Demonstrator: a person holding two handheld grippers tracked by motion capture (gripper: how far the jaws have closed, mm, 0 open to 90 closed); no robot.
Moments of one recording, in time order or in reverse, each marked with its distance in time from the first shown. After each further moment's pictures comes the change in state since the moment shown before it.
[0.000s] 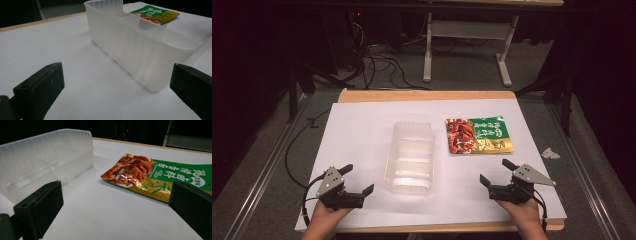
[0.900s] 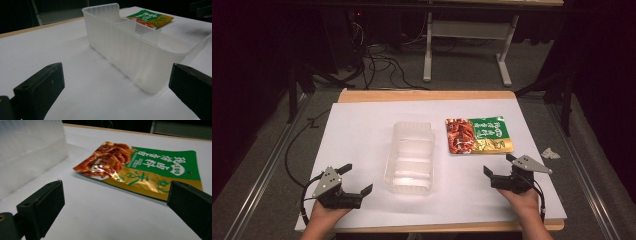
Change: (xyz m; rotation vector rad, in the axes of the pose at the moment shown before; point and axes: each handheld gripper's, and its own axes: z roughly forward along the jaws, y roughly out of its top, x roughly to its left) left arm 0.003 0.002 -0.005 -0.040 -0.013 0.016; right arm -0.031 -0.002 0.023 0.091 -0.091 0.022
